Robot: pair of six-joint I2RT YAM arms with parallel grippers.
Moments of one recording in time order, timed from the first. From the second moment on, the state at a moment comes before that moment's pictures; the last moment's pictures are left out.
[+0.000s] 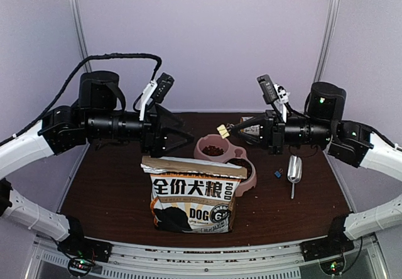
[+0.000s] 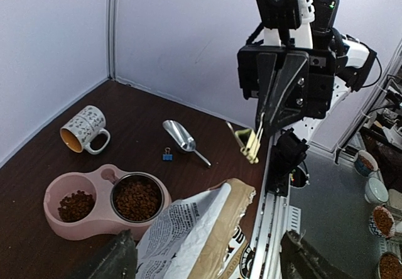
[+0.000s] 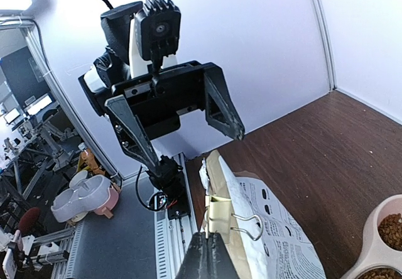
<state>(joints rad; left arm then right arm) -1.00 1.19 1.28 -0.37 0.31 -0.13 0.89 1.06 1.05 -0.08 -0.50 0.33</state>
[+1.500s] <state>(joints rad) -1.02 1.28 1.31 -0.32 0.56 -0.20 1.02 1.24 1.21 -0.14 -0.53 0.23</state>
